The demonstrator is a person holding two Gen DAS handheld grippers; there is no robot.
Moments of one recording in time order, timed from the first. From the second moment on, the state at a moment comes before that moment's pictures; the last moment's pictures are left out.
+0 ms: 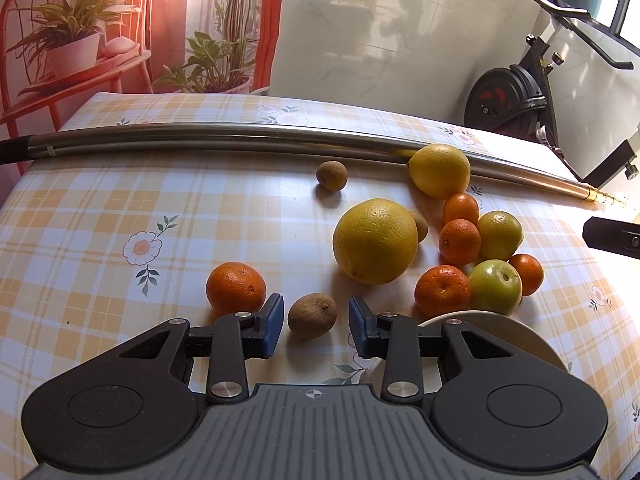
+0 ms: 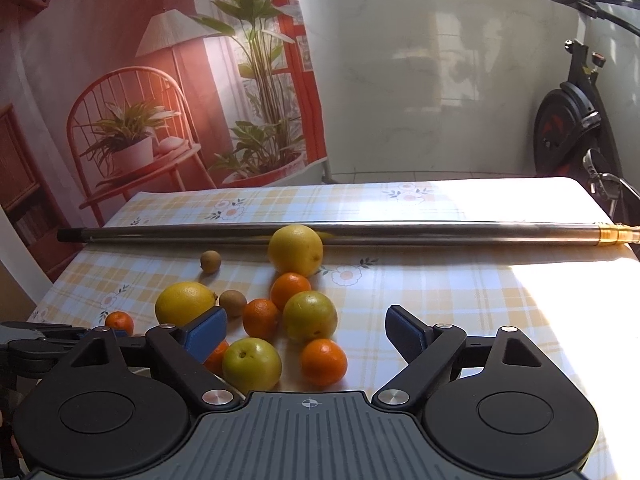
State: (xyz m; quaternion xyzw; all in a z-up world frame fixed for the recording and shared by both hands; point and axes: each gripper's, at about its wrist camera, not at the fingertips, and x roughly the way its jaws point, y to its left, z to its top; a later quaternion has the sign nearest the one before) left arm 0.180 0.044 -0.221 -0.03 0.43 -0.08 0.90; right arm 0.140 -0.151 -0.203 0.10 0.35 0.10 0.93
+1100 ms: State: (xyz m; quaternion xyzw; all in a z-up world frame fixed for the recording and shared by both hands) left arm 0.126 0.037 -0.187 -0.04 0.37 -0.08 0.92; right arm 0.139 -0.162 -0.206 0.09 0.36 0.11 0.92
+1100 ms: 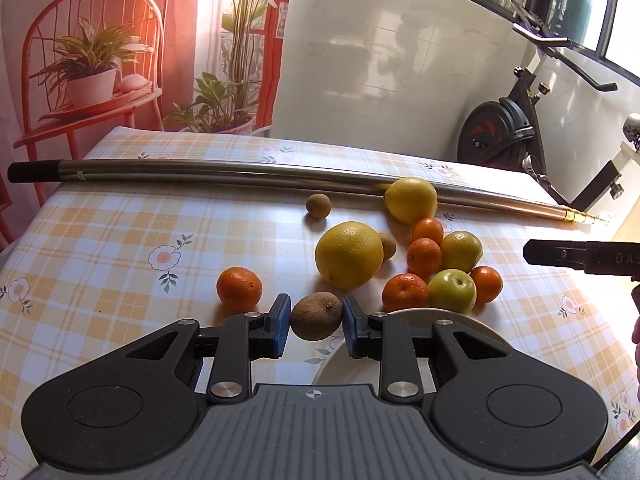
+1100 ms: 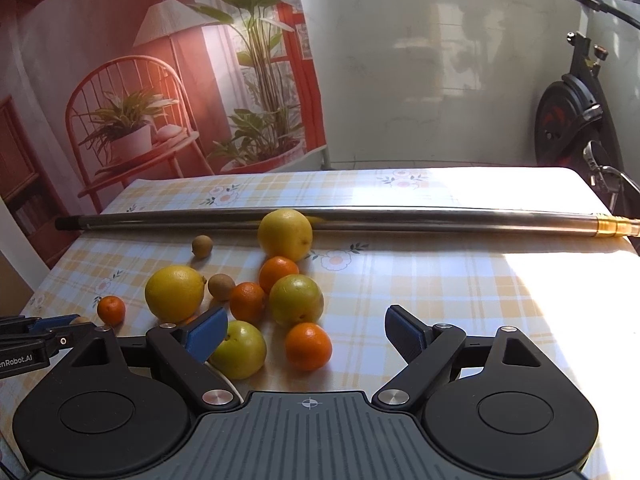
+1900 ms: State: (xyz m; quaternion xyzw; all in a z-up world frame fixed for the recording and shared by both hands) left arm 0.117 0.031 -0.203 -0.06 0.39 -0.12 0.91; right arm 0.199 -0.134 -0.242 0.02 0.38 0.15 0.91
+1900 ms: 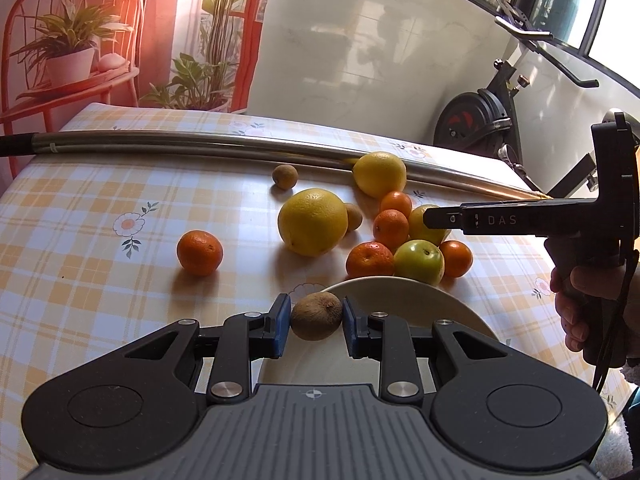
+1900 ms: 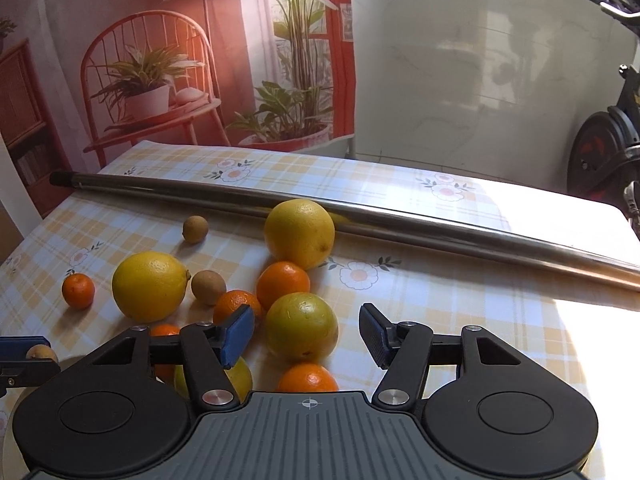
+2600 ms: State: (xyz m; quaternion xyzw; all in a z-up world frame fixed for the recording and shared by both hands) left arm 0.121 0.028 -0.208 -0.05 0.40 -0.12 0.91; right arm 0.201 -0.143 -0.251 0.08 0.39 0.14 0.90
